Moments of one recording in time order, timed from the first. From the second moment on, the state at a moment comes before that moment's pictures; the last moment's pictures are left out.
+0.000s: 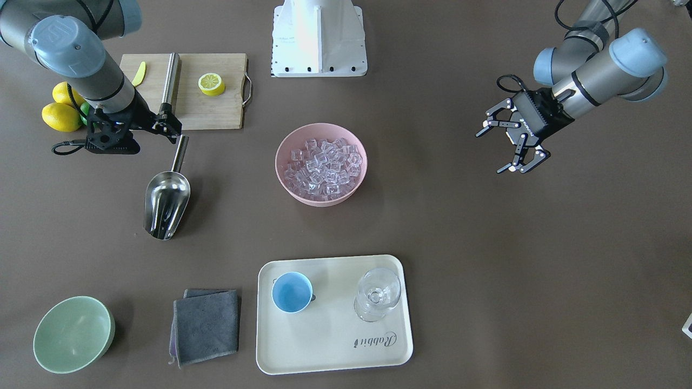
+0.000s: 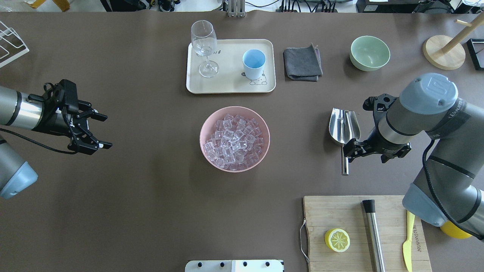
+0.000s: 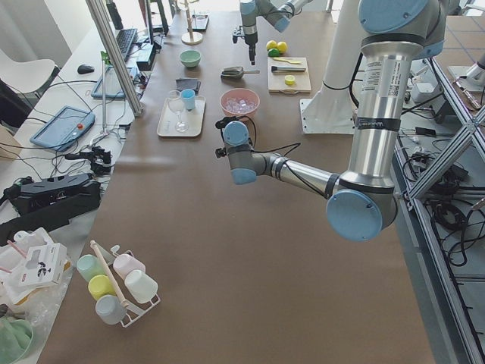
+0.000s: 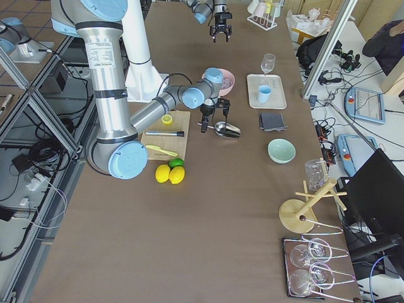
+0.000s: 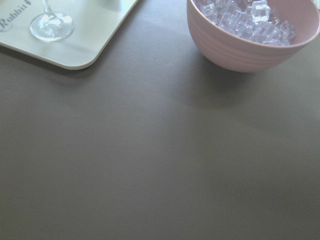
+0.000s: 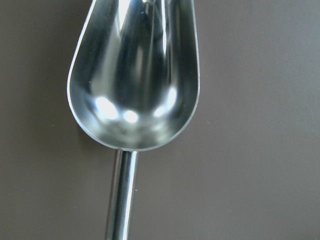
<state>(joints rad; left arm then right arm) -0.86 -1.68 -1.65 -2.65 -2.29 -0.13 0.71 -1.42 1.97 -1.60 2.12 1.01</state>
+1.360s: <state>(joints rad) -0.56 -1.88 -1.42 -3.07 -1.94 -0.13 0.64 -1.38 1.86 -1.48 2.09 1.10</state>
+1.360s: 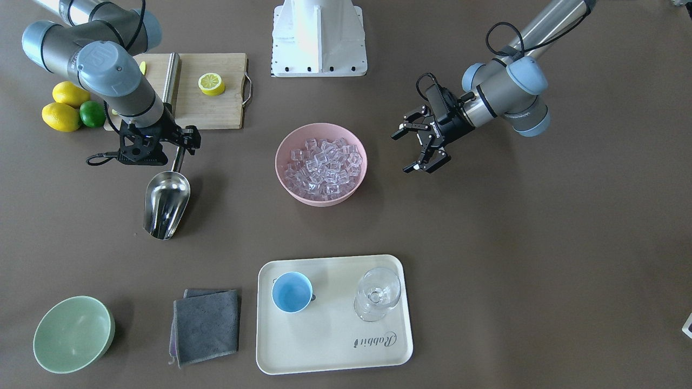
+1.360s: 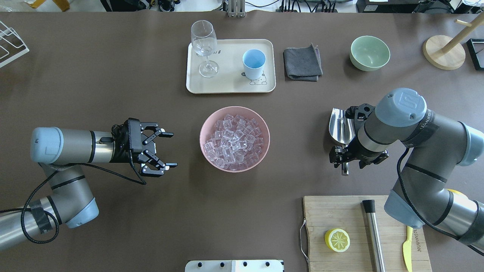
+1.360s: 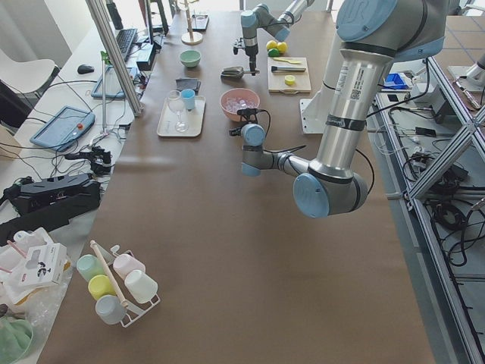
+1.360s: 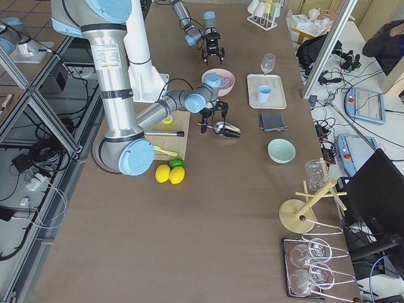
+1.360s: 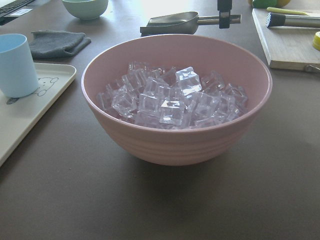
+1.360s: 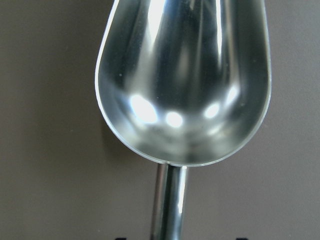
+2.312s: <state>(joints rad) -0.54 -1.97 -1.33 -3.07 -1.91 -0.14 0.64 -1.38 1.87 -1.46 2.10 1.14</state>
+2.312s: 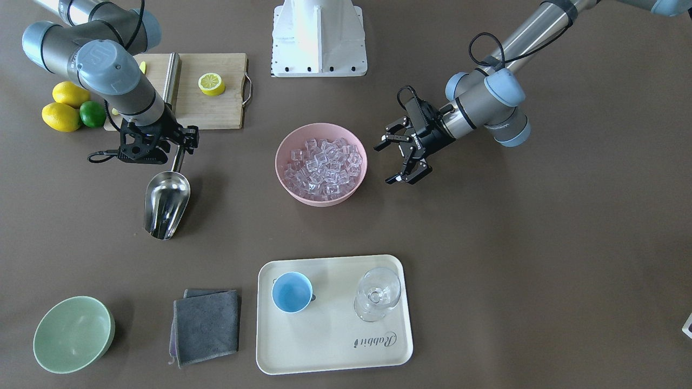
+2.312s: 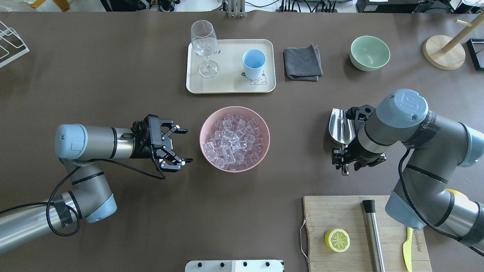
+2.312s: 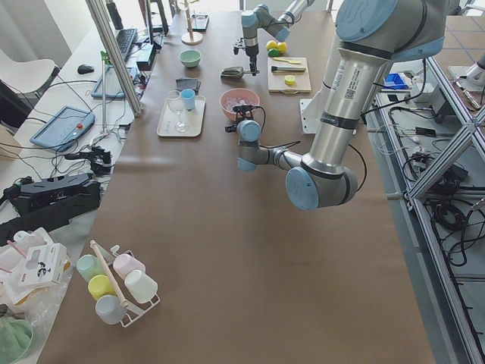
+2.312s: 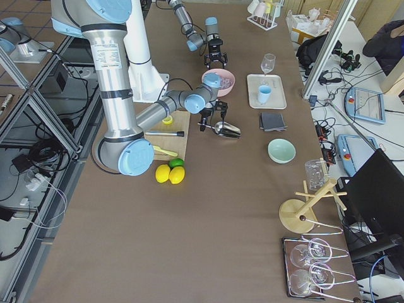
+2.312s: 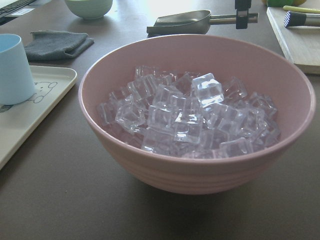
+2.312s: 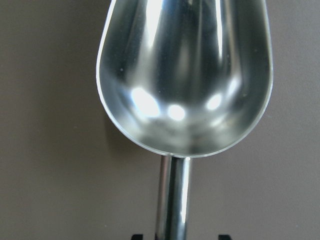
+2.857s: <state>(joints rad) -0.54 -2.01 -1.30 -3.06 -1.91 -0.14 0.63 -1.38 1.87 -1.46 2.10 1.17</state>
